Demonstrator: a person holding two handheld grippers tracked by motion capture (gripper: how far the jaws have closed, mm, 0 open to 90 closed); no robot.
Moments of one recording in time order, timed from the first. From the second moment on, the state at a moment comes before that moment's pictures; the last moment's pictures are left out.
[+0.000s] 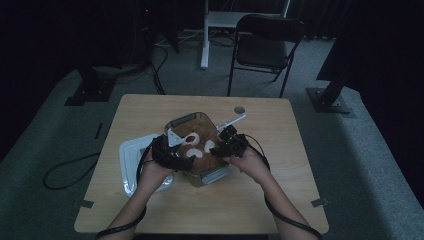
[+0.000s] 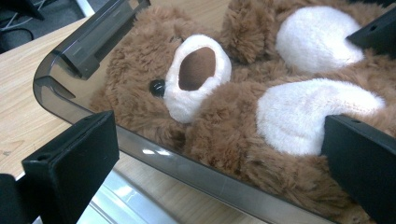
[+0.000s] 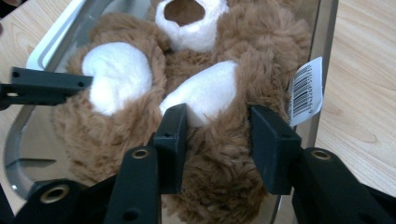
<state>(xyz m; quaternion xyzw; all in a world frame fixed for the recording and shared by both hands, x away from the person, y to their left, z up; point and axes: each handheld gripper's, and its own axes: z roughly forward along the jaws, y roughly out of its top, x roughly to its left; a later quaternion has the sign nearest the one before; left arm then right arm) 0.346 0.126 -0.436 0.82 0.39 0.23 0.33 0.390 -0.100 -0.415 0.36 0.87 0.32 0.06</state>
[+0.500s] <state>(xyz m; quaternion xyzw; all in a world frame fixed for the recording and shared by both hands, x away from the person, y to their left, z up) 0.370 0.094 -0.438 0.88 0.35 0.23 0.23 0.407 -0.072 -0.431 0.34 0.92 0.21 0.04</state>
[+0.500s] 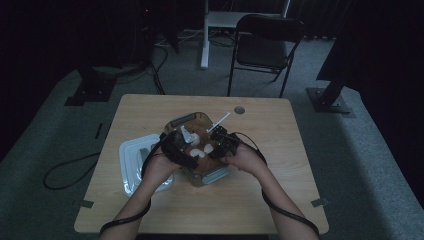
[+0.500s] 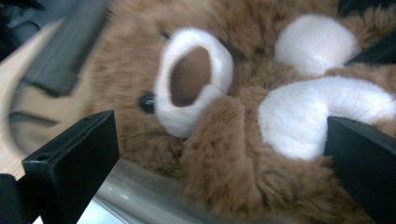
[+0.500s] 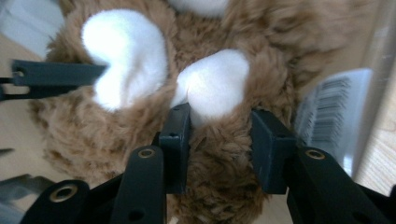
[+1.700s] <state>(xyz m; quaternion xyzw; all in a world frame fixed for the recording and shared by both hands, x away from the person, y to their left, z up) 0.318 0.157 -0.412 0.80 0.41 0.23 0.37 0.392 -0.144 -0.396 0.37 0.84 0.39 0.11</state>
